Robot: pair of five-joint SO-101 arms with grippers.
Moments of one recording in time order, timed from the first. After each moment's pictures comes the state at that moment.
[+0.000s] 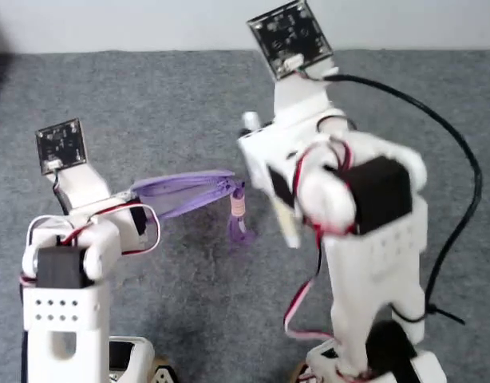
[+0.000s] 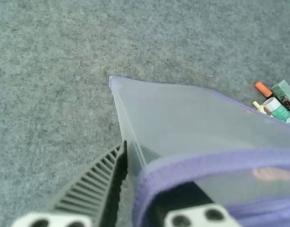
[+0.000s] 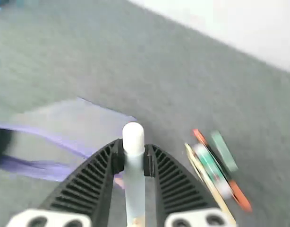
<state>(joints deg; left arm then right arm) -3.0 -49.3 36.4 79.8 22.7 -30.8 -13.1 -38.9 97.7 0.6</state>
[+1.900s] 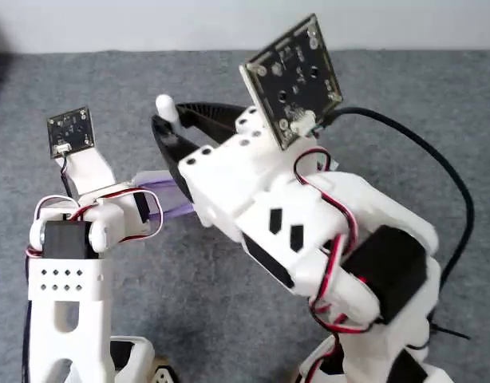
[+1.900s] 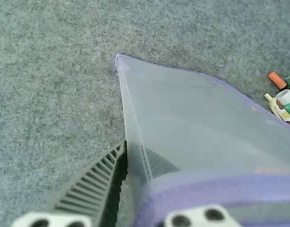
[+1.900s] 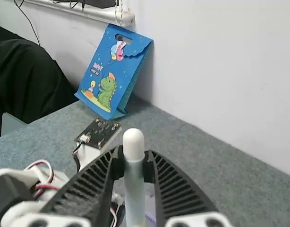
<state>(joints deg) -3.1 -42.0 33.1 79.8 22.7 -46.3 -21.3 -38.2 81.9 -4.3</state>
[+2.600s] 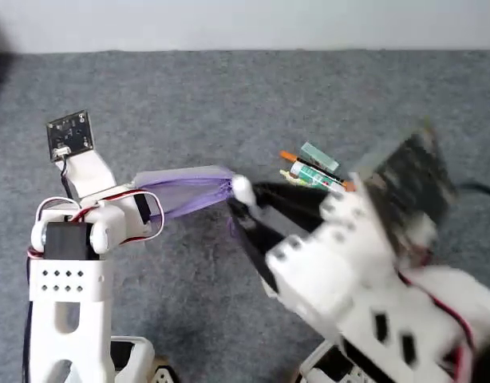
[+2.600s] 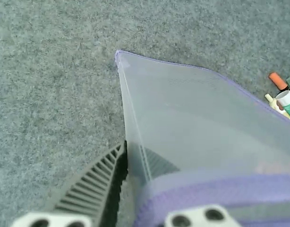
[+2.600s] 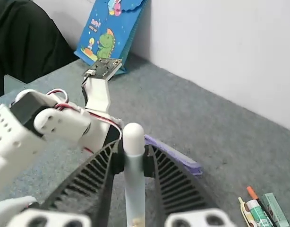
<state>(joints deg) -3.0 -42.1 34.4 79.8 24.7 -46.1 -40.4 -32.5 100.5 -3.8</state>
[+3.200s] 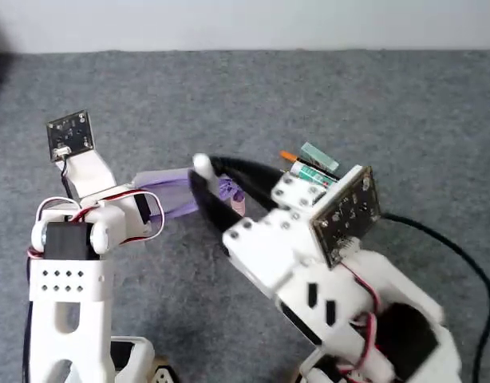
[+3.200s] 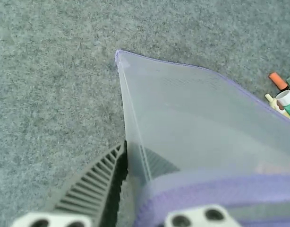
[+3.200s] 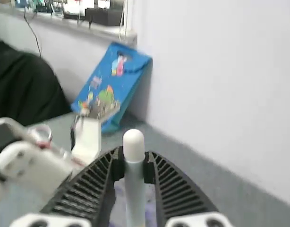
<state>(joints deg) -2.9 -42.1 34.4 79.8 24.7 -46.0 -59.1 21.6 45.5 1.0</state>
